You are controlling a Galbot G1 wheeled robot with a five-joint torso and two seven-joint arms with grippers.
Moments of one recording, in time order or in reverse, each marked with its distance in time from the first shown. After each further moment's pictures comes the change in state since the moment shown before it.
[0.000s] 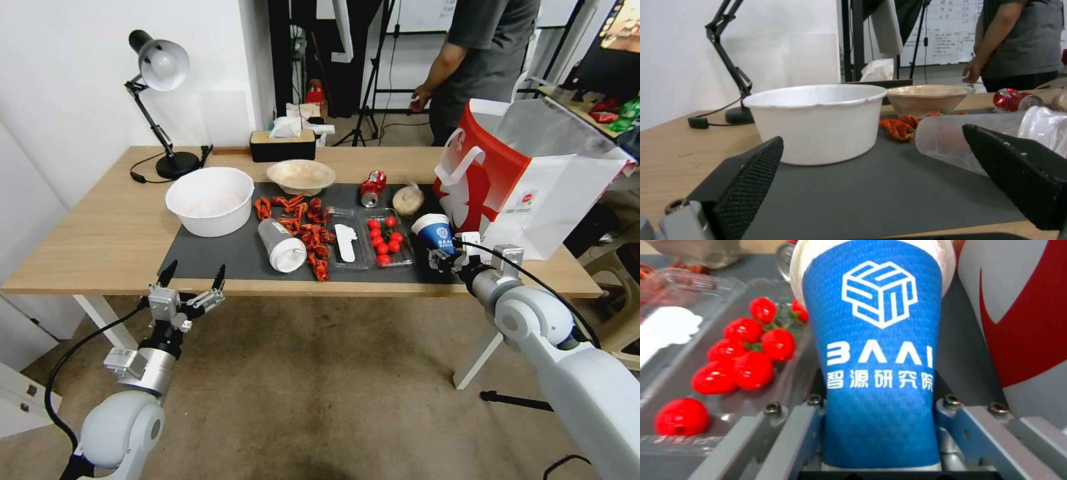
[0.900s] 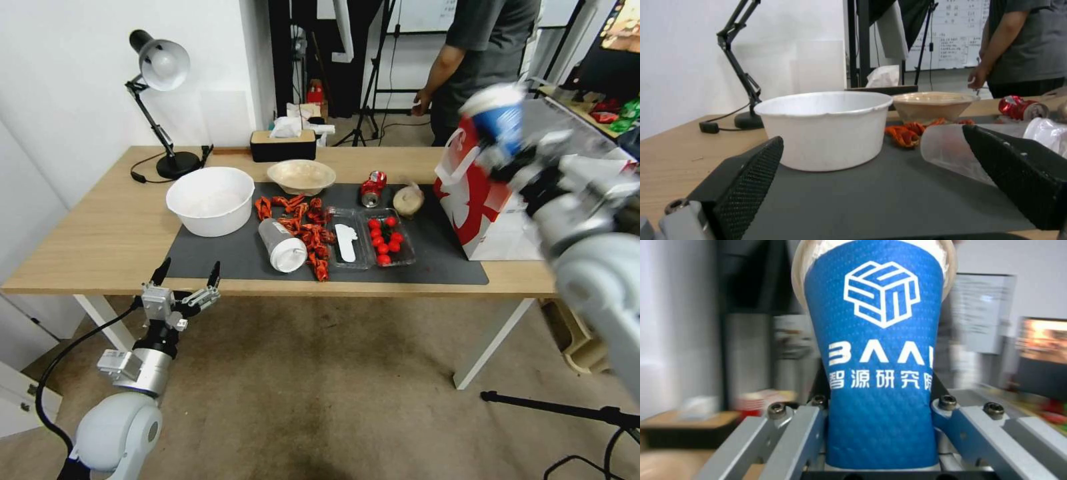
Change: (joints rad) left arm 0.021 -0.006 -0.011 -0.029 -0.001 -0.008 -0.019; right arm 0.237 -0.212 0.151 0.103 0.070 0.200 0.197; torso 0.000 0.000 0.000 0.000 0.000
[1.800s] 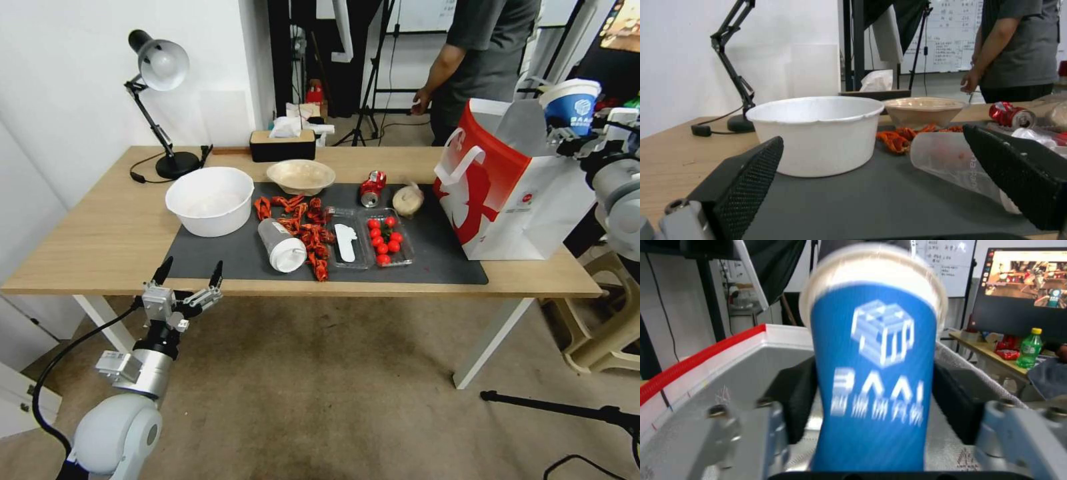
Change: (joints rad) left arm 0.011 0.014 0.009 -0.030 -0.021 0.011 -0.008; right arm 0.106 -0.053 -0.060 -0.285 0.086 -0.051 -0.103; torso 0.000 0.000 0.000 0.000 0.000
